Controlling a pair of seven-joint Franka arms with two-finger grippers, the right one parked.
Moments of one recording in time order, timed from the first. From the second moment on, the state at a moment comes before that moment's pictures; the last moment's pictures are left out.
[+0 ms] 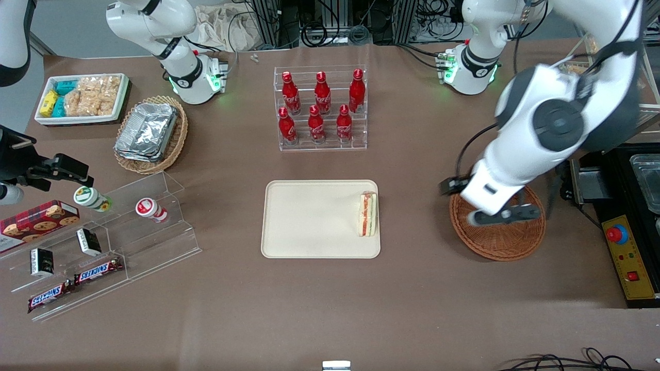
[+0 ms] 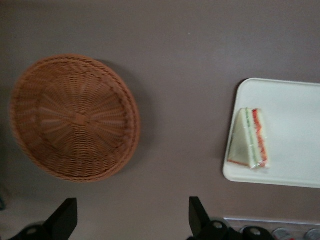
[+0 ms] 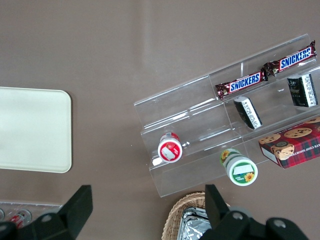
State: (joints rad) arm 0.06 0.25 -0.43 -1.54 0.09 1.67 -0.42
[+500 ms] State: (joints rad) arm -0.04 0.01 -0.08 -1.57 -0.02 1.50 -0.15
